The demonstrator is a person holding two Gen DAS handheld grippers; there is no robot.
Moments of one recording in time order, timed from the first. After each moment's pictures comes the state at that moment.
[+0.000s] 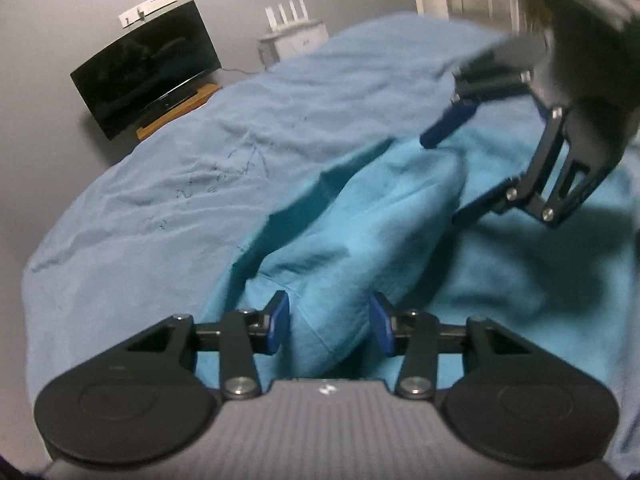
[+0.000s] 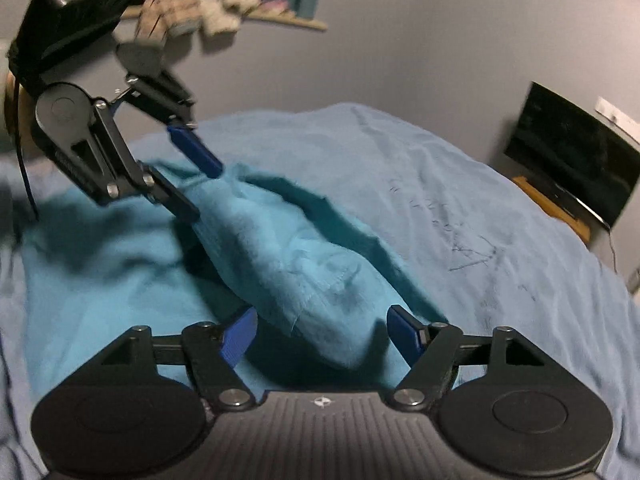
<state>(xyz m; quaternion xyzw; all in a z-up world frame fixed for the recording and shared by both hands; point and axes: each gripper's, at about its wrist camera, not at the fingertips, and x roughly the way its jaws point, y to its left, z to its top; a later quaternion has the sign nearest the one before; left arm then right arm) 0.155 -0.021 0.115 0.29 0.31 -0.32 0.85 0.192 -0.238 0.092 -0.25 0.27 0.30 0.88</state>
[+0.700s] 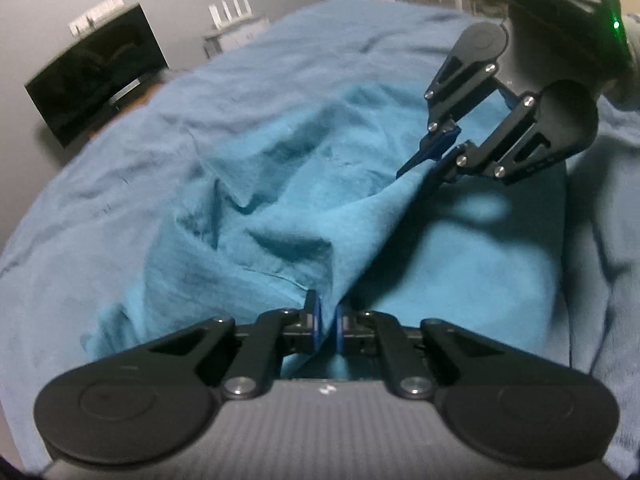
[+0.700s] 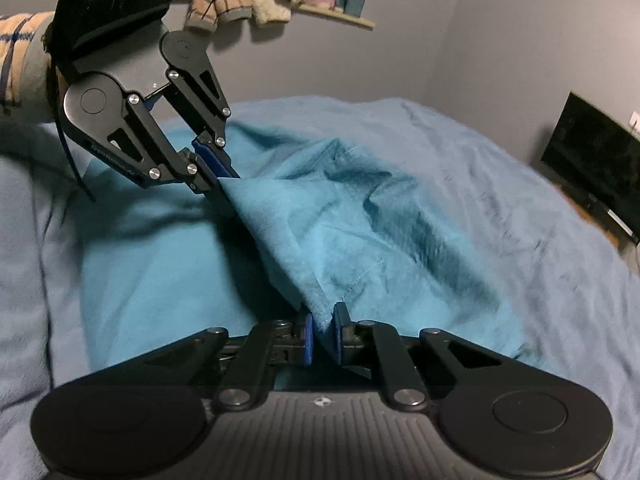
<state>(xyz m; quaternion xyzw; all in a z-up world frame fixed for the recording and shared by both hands) 0.085 -0.011 0.070 0.30 0.33 -0.39 0.81 0.119 -0.229 0.038 -0.24 0.28 0.36 0.86</state>
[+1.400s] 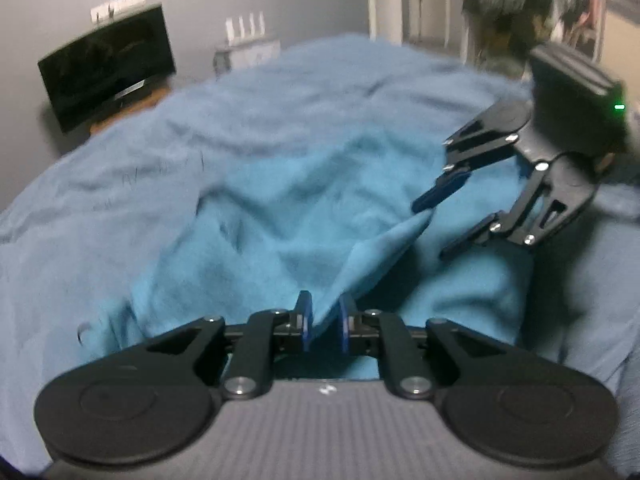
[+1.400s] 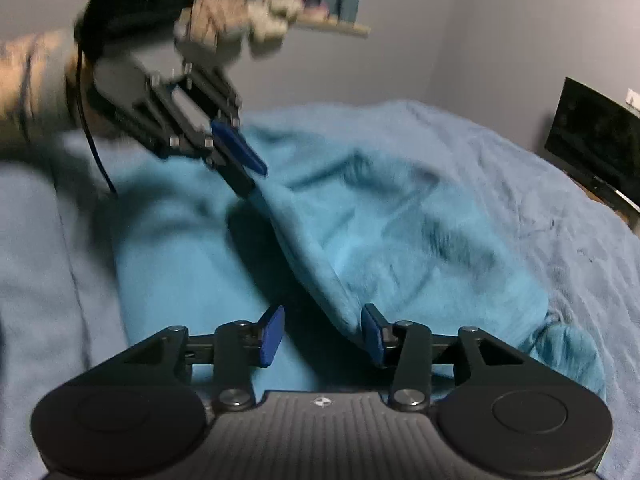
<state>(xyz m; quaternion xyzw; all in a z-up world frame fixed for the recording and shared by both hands) 0.090 0.026 0.128 0.20 0.31 -0.43 0.82 0.096 -0.252 0.065 -0.15 0.25 0.38 0.88</state>
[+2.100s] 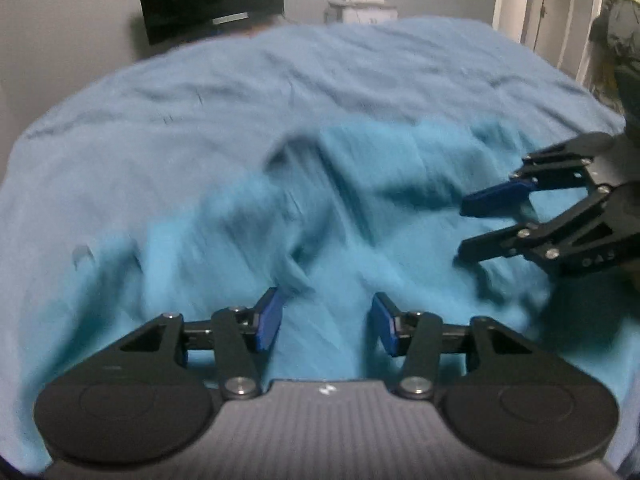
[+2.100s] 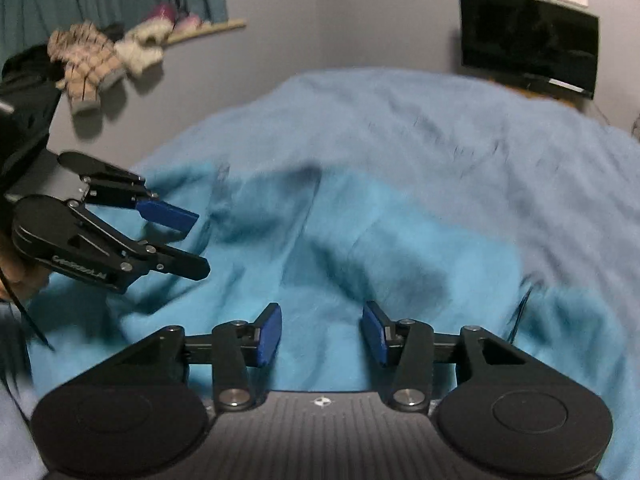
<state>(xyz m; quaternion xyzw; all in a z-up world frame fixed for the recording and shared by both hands) 0.165 -0.009 0.041 0.13 0.40 -0.27 0.87 0.217 -0.249 0.001 -0.06 0.35 0.27 0.89</state>
